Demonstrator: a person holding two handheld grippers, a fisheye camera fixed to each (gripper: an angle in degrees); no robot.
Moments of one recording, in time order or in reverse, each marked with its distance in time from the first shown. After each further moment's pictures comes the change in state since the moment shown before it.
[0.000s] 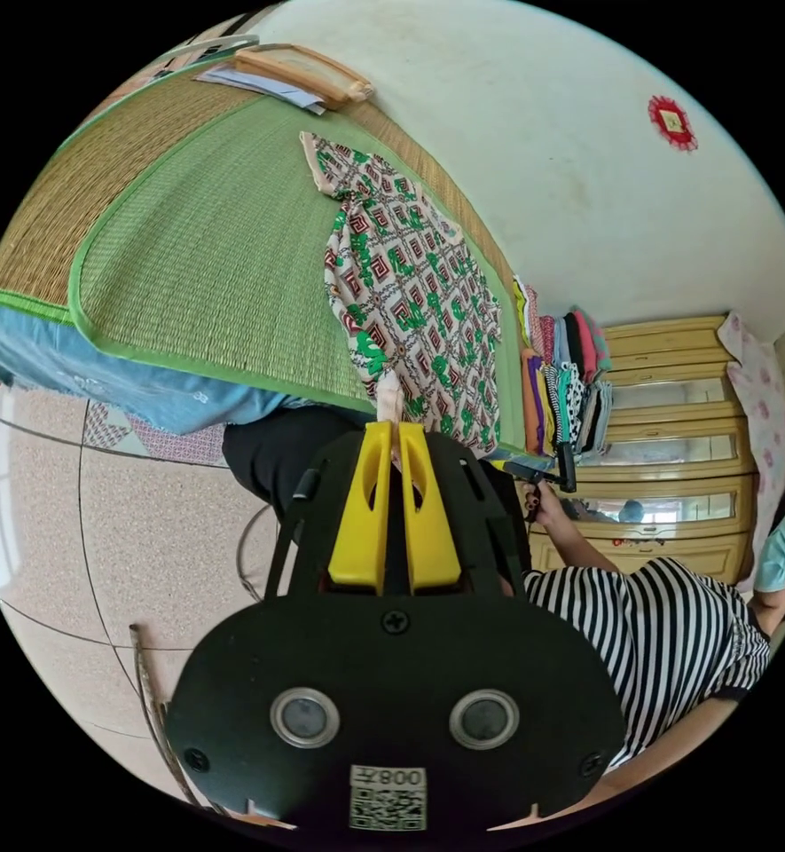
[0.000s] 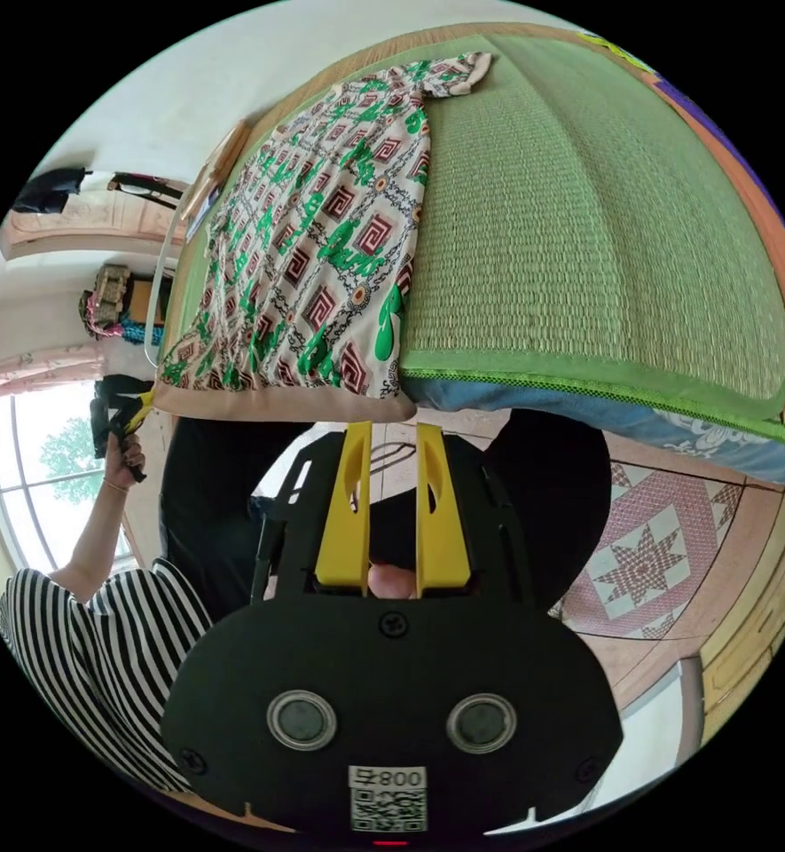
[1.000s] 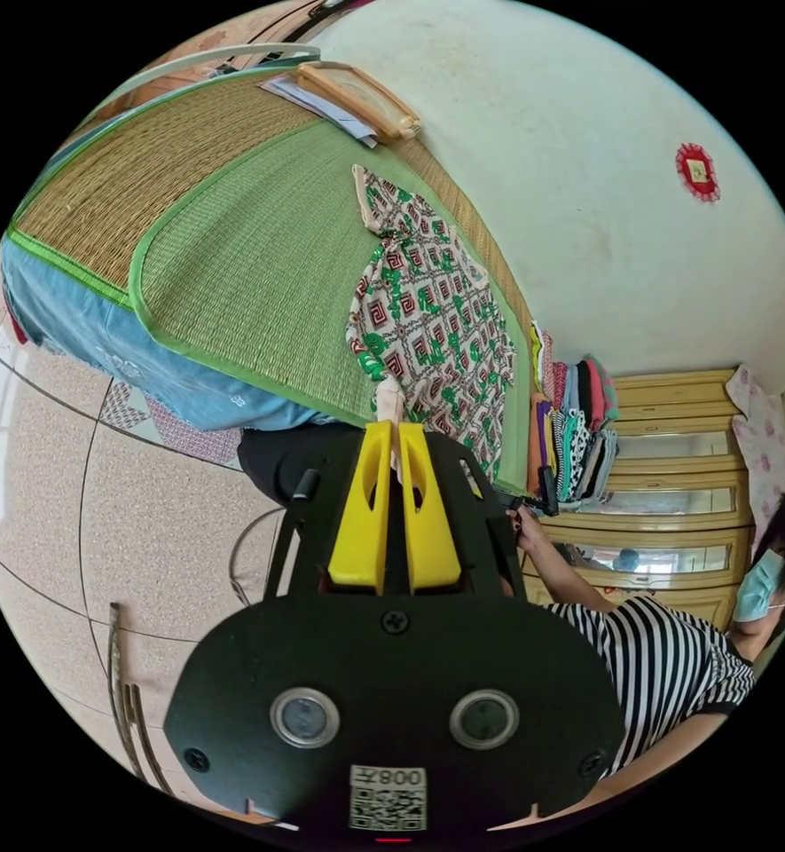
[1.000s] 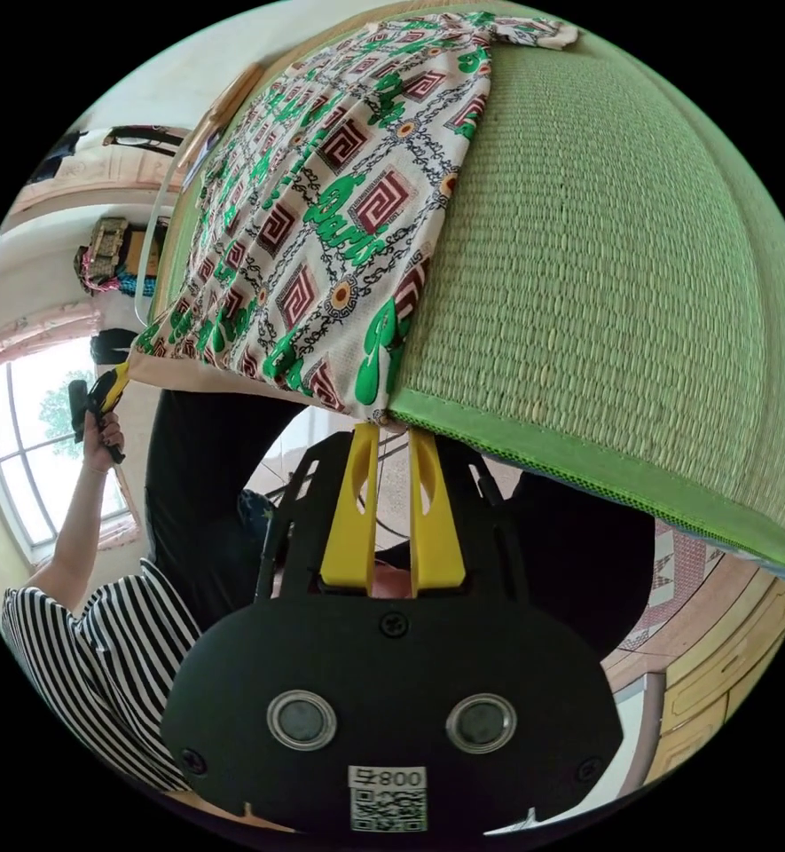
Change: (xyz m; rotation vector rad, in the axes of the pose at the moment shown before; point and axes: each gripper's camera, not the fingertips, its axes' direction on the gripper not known) left arm -0.023 0.016 0.011 0.105 -0.005 -0.118; right arm -0.008 -0.053 0.038 -0.134 -0.036 -0.079
